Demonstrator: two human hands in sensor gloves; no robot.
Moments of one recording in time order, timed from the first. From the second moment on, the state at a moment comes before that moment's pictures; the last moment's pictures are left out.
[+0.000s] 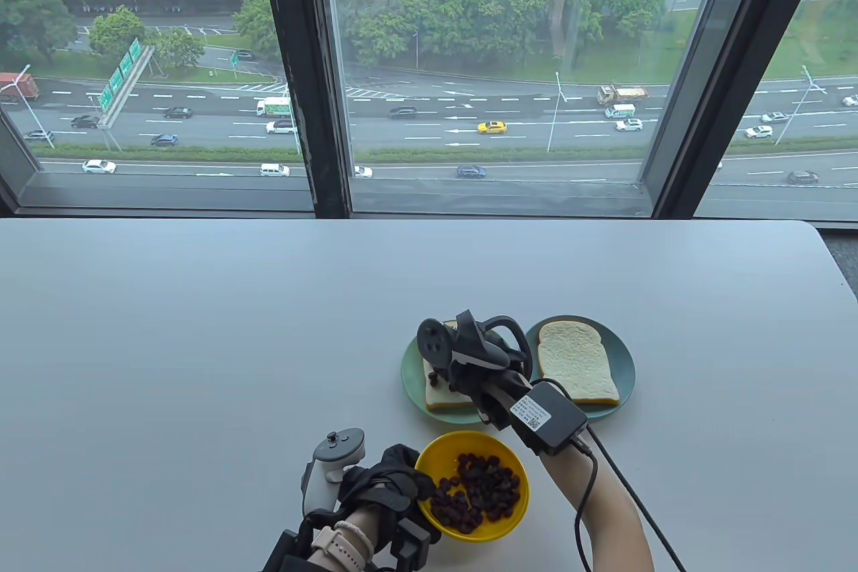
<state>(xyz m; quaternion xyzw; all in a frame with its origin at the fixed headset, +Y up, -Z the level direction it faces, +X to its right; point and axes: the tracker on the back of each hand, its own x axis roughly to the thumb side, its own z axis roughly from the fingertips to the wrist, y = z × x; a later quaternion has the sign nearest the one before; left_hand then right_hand) -0.119 -0.803 -0.293 -0.40 0.09 0.64 0.66 0.026 -0.736 -0.464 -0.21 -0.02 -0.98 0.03</state>
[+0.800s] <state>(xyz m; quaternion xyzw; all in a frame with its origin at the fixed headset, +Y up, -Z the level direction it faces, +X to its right) -0.119 -0.802 -0.296 -0.38 0.09 0.64 0.66 0.075 -0.705 -0.333 -0.41 -0.21 -0.88 -0.03</state>
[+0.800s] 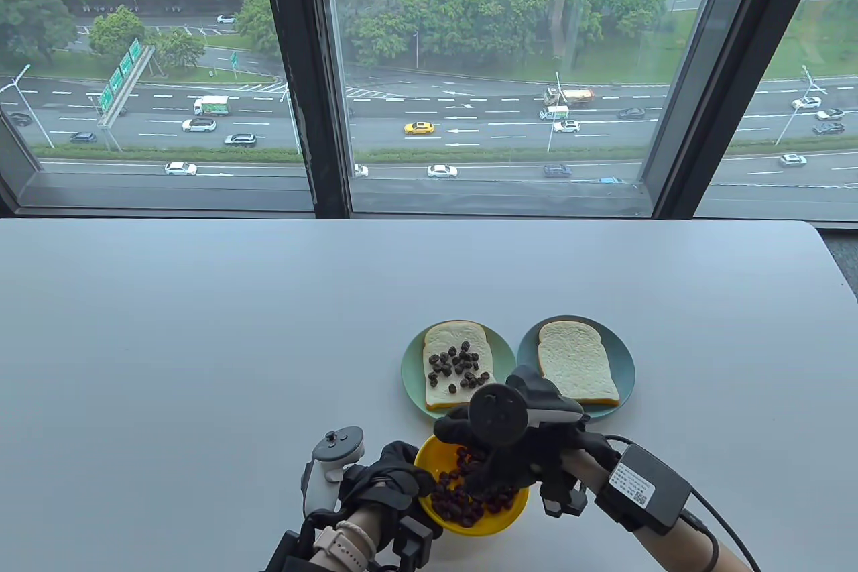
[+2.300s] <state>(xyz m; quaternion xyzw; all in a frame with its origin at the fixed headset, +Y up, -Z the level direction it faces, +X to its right) -0.123 -0.799 -0.294 -0.38 0.08 0.64 0.66 0.037 -0.646 -0.370 -0.38 0.05 -0.92 0.04</state>
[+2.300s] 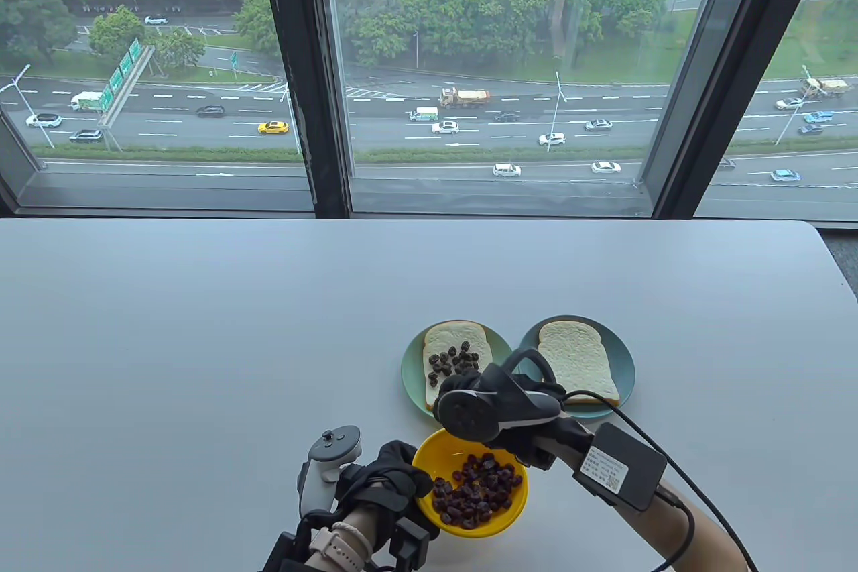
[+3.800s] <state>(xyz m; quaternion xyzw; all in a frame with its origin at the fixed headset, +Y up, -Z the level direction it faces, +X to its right) -0.123 -0.800 -0.290 -0.41 0.09 0.64 0.65 0.017 -0.737 -0.505 -0.25 -0.03 -0.96 0.14</state>
